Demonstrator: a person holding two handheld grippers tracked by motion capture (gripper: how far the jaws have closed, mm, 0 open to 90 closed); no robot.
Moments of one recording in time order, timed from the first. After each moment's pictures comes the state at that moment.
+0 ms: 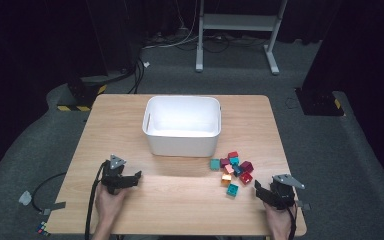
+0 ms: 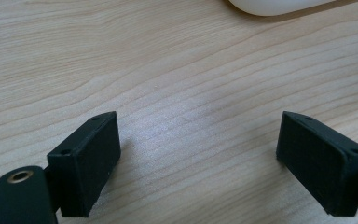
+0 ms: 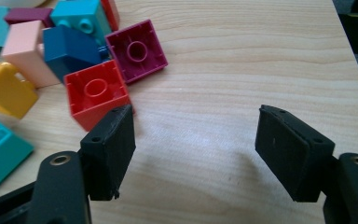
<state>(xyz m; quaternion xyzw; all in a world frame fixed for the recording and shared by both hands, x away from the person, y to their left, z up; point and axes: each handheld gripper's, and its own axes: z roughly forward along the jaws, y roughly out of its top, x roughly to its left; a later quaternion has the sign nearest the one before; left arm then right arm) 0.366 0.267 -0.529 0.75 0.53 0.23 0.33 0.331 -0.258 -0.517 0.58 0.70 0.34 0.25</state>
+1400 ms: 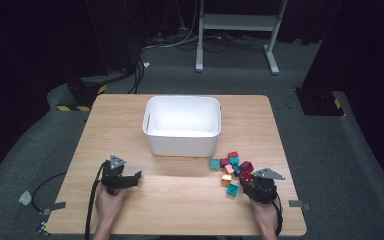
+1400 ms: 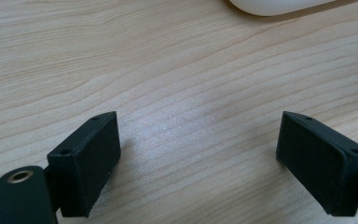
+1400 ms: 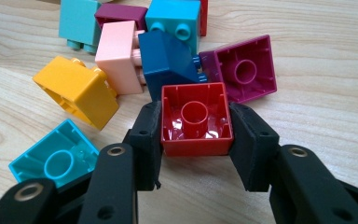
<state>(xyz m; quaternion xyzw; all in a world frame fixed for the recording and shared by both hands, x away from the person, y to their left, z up) 0.365 0.267 -0.528 0.75 0.53 0.23 0.33 0.351 -0.217 -0.522 0.52 0.75 0.36 0.20</state>
